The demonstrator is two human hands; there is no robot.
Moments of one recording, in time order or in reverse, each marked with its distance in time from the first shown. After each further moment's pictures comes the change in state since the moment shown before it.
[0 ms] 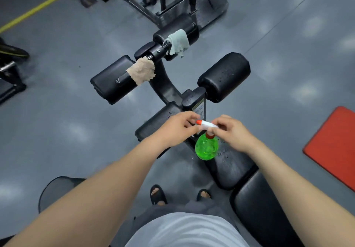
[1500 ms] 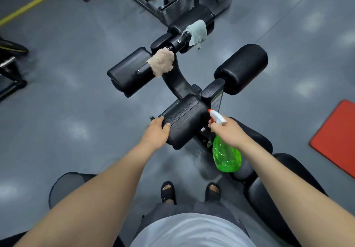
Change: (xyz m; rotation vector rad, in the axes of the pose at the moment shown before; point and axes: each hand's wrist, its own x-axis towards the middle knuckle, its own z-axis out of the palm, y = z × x) left_hand -0.038 -0.138 -0.063 0.187 0.149 -0.353; right_hand 0.002 -0.065 0.087 0.146 0.037 0.416
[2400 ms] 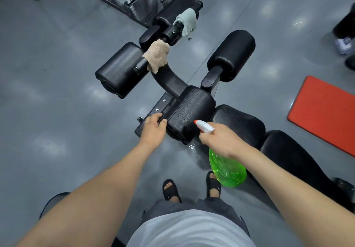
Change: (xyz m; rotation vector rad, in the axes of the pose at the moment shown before) left_hand 0.034 -0.057 -0.015 -0.227 -0.043 0.079; right_hand -0.059 -0.038 0.082 -0.204 -0.002 0.074
